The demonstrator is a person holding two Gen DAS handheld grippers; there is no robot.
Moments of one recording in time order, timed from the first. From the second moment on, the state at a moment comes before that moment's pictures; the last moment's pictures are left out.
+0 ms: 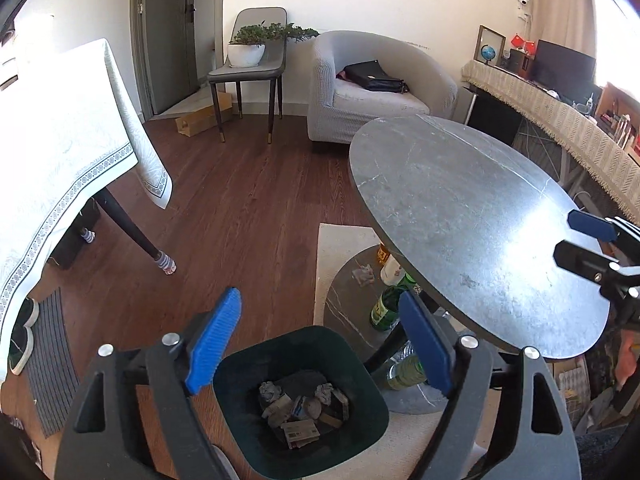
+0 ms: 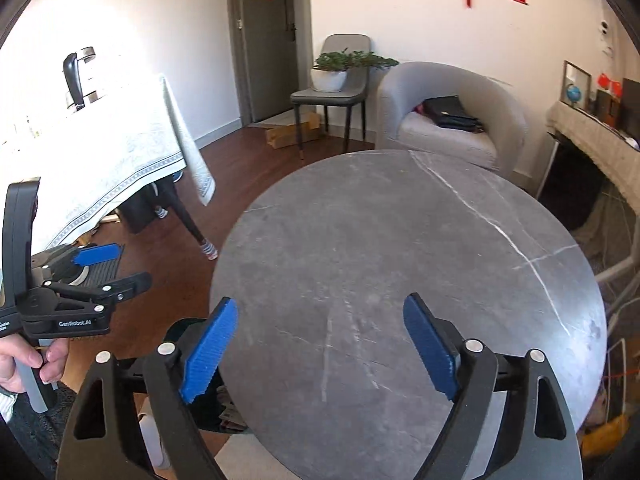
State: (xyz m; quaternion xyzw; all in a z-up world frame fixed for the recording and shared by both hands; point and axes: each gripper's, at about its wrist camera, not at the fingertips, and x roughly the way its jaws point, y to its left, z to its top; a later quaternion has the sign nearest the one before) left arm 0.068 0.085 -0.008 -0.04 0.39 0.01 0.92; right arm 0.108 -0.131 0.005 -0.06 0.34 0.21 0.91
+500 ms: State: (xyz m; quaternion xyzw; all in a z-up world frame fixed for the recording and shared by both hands) left arm 0.026 0.060 -0.014 -0.03 0.40 0.05 0.92; right arm 0.072 -0.160 0.005 -0.06 0.35 0.22 0.91
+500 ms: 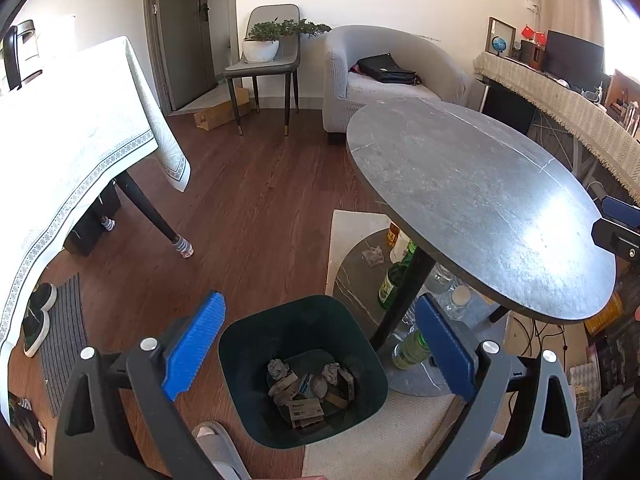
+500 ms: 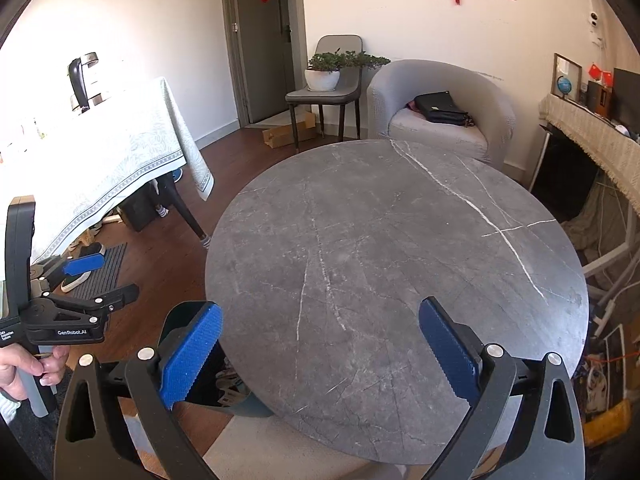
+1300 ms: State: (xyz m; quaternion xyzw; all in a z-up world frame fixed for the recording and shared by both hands) left arm 0.017 0.050 -0.016 -0.04 0.38 0.05 0.92; right arm 0.065 -0.149 0.003 -0.09 0.34 0.23 0.91
